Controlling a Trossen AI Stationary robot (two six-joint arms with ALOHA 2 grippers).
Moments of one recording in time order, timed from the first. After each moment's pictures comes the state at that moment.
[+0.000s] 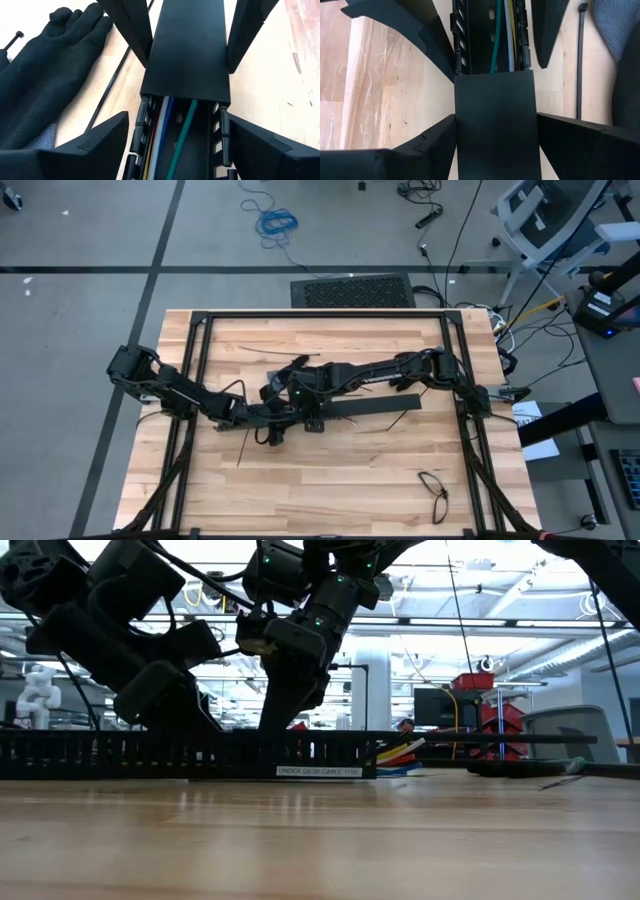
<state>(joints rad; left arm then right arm) -0.22 1.51 0.41 0.41 -0.37 -0.25 -0.02 2.20 1.77 -0.67 -0.14 0.01</state>
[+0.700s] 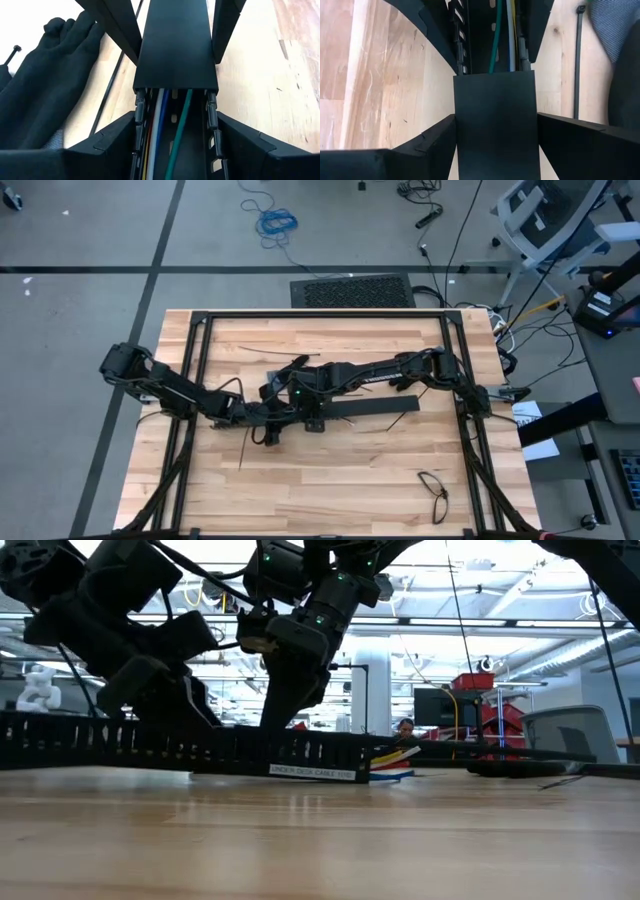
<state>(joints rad) -0.22 1.44 0.41 0.33 -0.33 -0.15 -0.02 2.20 1.77 -0.68 -0.13 0.00</state>
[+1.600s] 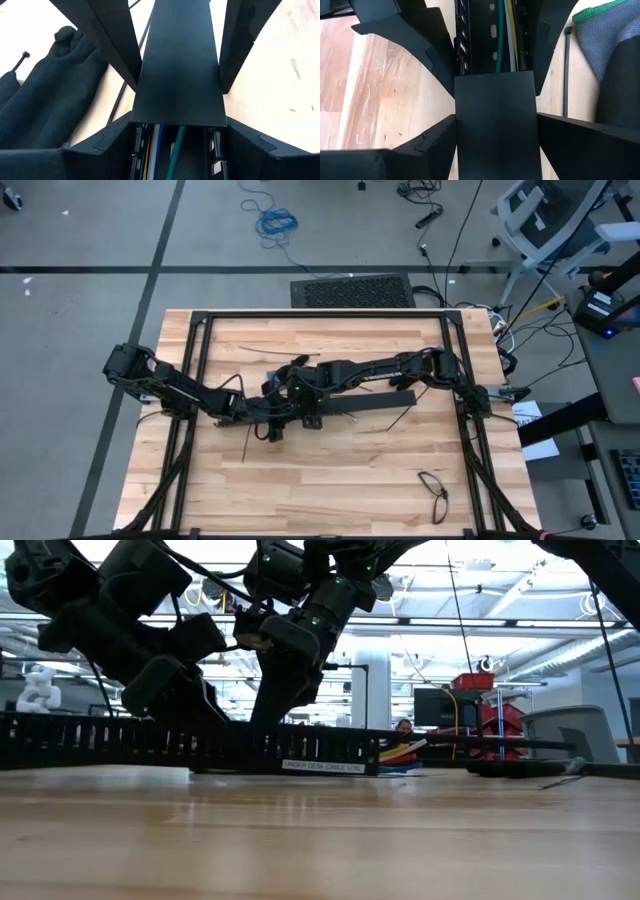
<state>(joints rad) -0.16 1.47 0.41 0.43 -0.33 -0.14 -0.02 2.20 1.76 -0.61 -0.17 -0.01</state>
